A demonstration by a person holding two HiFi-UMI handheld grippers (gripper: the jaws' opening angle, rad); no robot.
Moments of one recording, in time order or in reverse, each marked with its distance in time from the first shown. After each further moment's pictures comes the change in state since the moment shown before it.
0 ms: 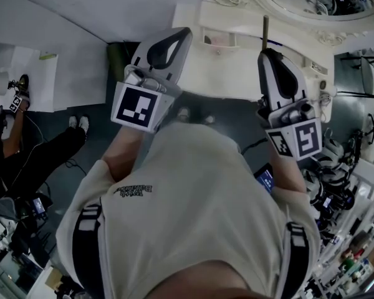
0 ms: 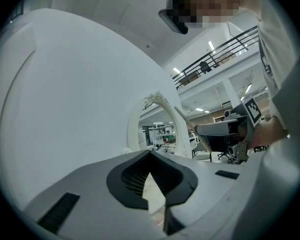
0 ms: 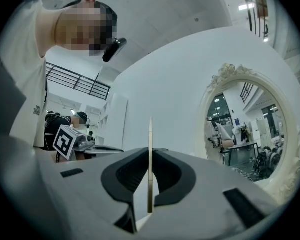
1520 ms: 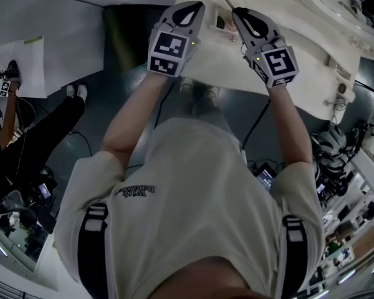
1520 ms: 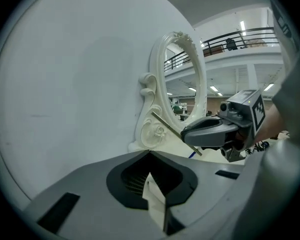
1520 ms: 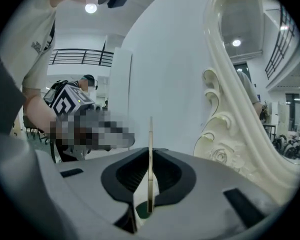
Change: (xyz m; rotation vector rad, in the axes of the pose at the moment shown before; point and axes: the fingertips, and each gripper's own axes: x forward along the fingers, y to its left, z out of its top) left arm 0.129 0.069 -0.253 -0.157 0.377 0.046; right arm 0.155 -0.071 -0.262 -0.058 0.379 0.206
